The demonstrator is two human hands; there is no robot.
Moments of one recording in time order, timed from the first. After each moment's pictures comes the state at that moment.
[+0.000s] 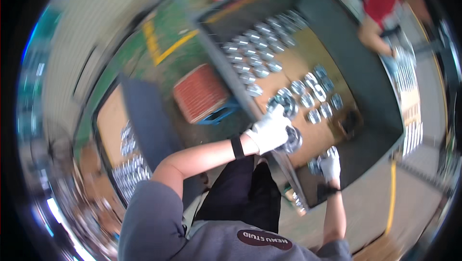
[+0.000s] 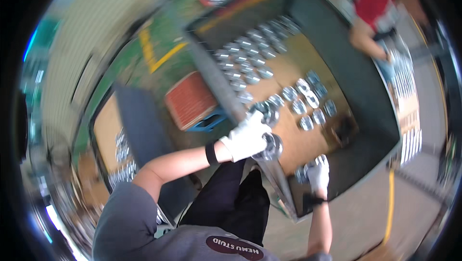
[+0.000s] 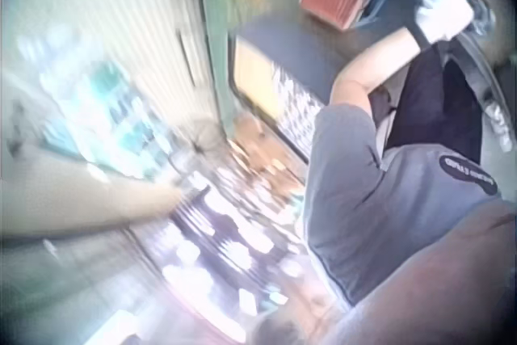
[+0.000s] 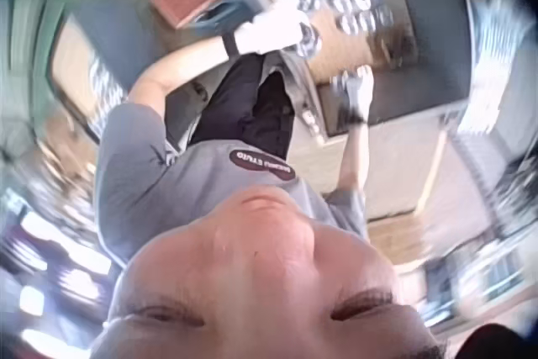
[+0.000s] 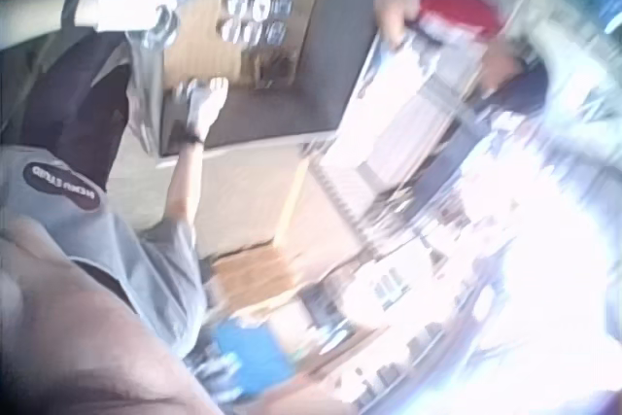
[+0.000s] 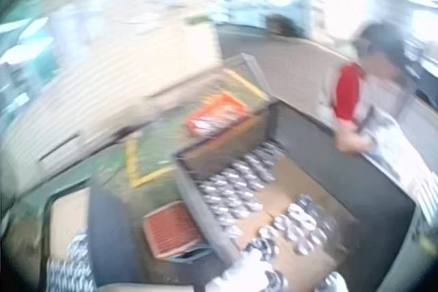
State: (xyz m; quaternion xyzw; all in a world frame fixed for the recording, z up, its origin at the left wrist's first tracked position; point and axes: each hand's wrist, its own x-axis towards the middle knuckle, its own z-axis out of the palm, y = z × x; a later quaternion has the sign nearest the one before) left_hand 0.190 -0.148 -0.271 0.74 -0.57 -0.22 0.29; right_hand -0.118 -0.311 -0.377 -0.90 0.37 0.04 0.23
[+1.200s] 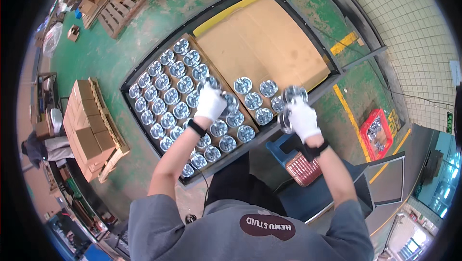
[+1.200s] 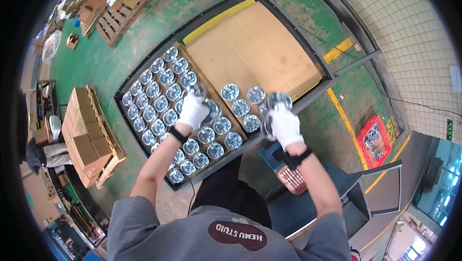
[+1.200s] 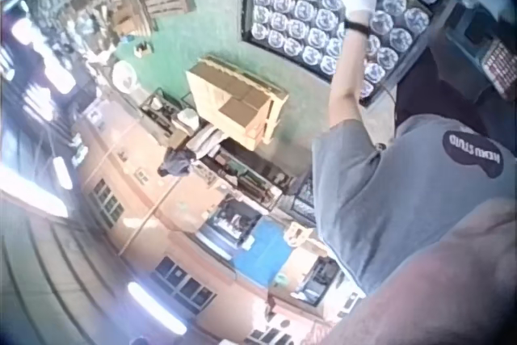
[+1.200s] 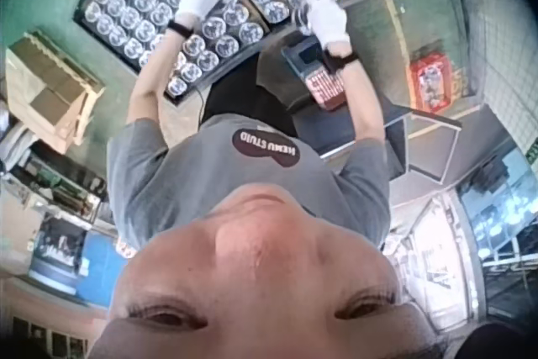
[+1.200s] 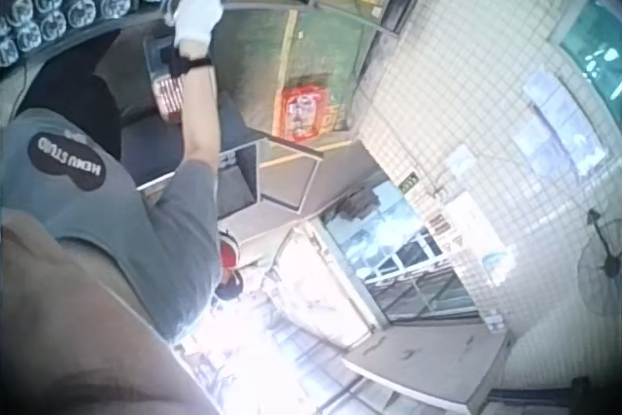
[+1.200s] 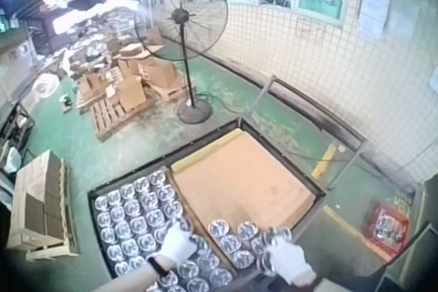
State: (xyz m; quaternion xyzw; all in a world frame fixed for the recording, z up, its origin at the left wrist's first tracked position) left_hand 0.333 0.703 -0.282 0.92 0.33 0.09 0.19; right_hand 0.546 0.450 -0.217 -0.86 -0.50 0.13 0.06
